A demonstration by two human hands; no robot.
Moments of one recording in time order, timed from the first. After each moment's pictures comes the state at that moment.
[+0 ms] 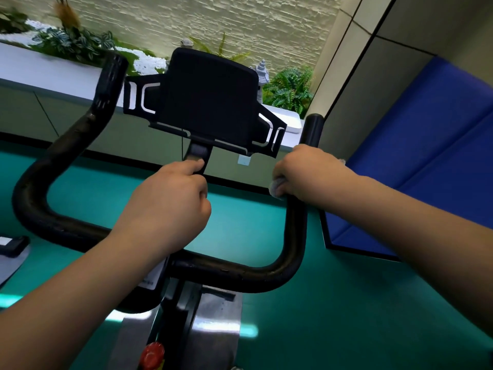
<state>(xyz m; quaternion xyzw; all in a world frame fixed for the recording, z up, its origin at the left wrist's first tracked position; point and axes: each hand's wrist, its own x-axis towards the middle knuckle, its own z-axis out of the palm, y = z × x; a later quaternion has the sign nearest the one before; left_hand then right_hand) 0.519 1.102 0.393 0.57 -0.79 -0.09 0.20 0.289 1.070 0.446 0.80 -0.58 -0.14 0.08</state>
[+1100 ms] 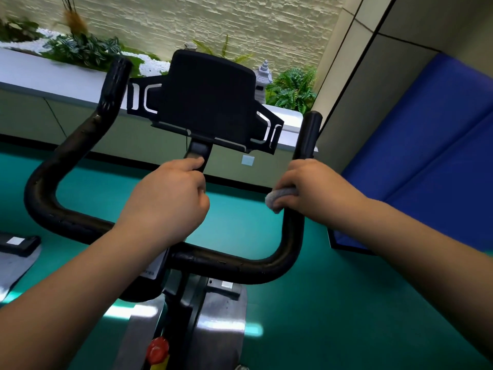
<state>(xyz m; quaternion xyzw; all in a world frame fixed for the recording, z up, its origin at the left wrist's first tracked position) 0.517 1.106 0.397 0.58 -0.78 -0.08 0.19 0.282 1.114 0.442 0.80 -0.59 0.01 -0.05</state>
